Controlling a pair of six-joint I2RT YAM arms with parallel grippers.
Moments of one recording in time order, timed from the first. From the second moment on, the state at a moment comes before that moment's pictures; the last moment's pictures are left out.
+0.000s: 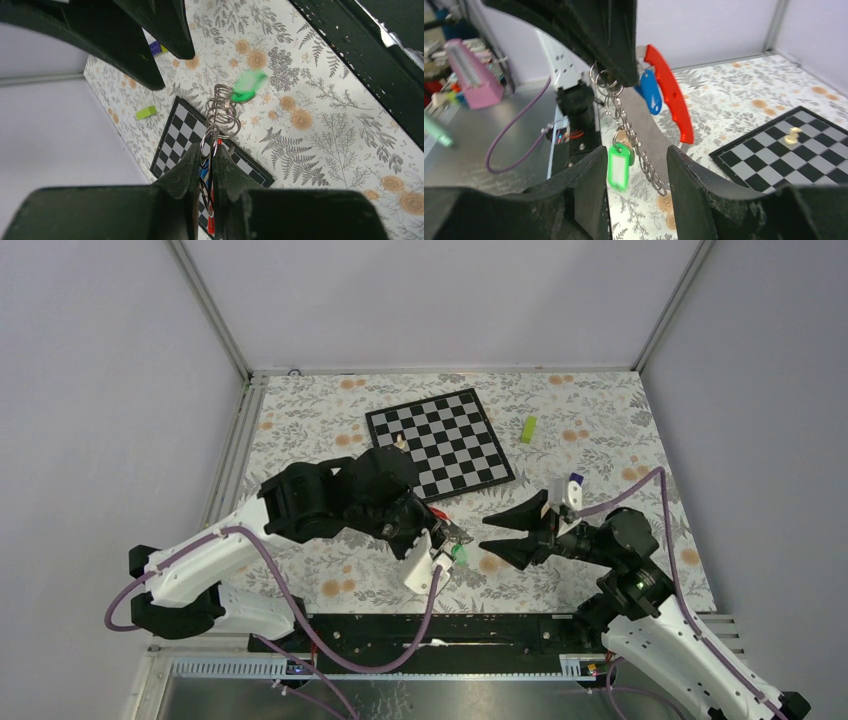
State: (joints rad) left arm -1.19 1.28 1.65 -1.17 0.31 1.24; right arm 0.66 0.49 0.54 0.09 -0.73 0.16
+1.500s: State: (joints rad) left arm -1.20 1.11 1.24 -0.13 -0.11 1.22; right arm 0.66 0.55 0.54 0.38 -0.38 0.07
